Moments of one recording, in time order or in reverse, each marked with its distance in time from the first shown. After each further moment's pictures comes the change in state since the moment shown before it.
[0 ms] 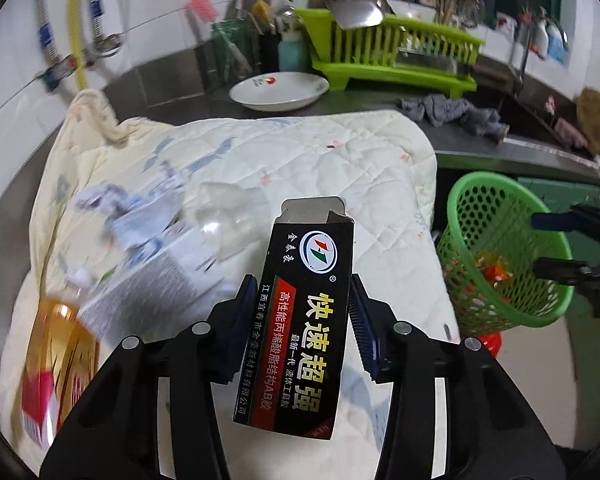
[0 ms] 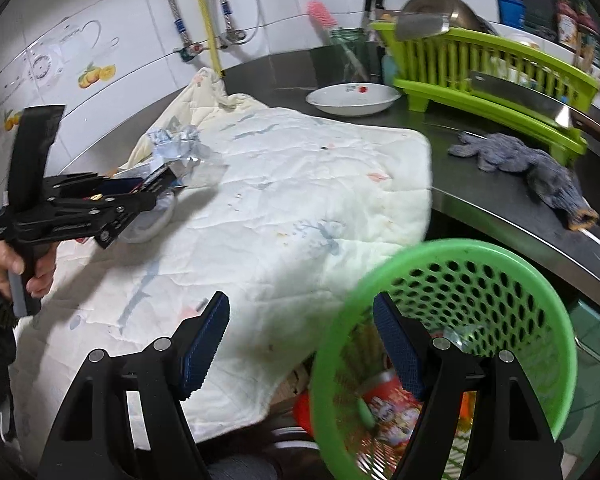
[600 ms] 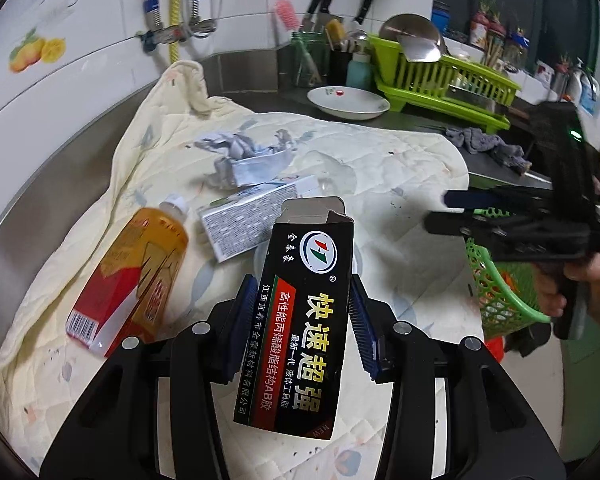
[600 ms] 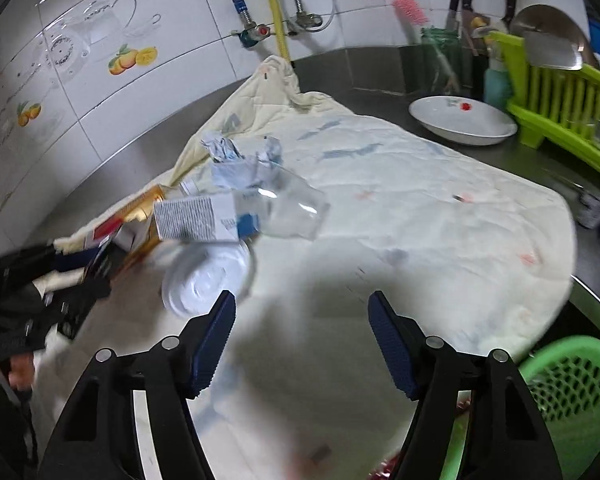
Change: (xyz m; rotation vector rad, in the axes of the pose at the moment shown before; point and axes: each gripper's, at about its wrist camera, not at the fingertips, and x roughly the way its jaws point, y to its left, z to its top) left arm -0.064 0.052 -0.052 -0.166 -0.051 0.093; right arm 0.092 0.081 0.079 -0.065 0.027 0.165
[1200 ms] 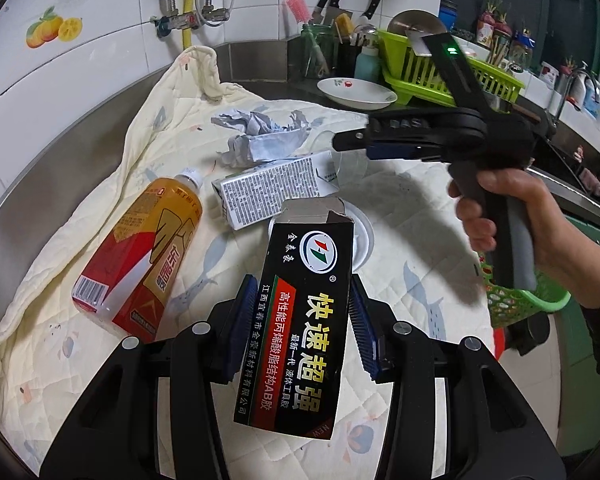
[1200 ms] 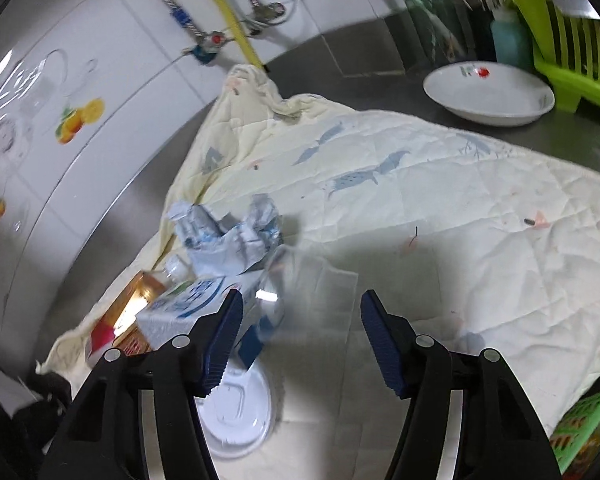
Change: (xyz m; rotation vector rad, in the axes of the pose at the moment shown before) left arm -0.004 0.009 -0.020 -0.020 0.020 0.003; right arm 0.077 -0.015 0.066 0.244 0.018 0.075
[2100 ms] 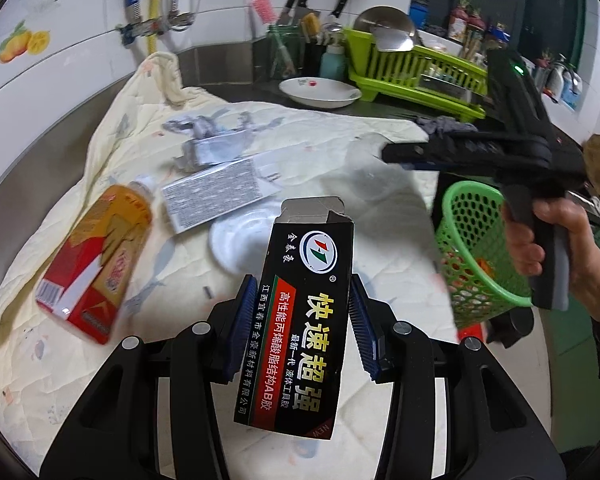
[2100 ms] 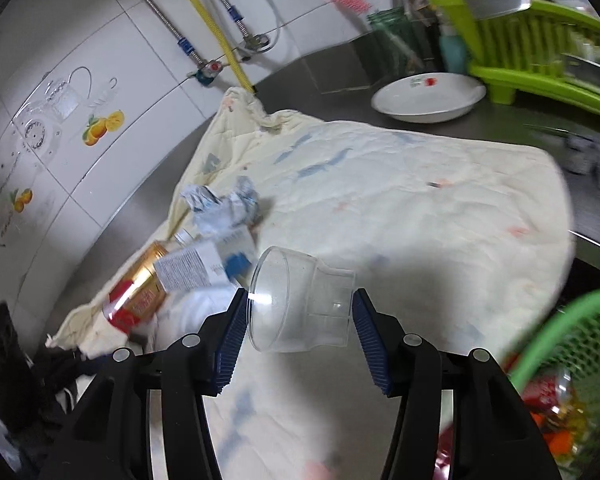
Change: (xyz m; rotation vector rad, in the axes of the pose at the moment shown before) left arm 0.001 -0.039 0.000 0.046 -0.007 -0.087; right arm -0.108 -0.031 -0.061 -0.009 -0.066 -0.027
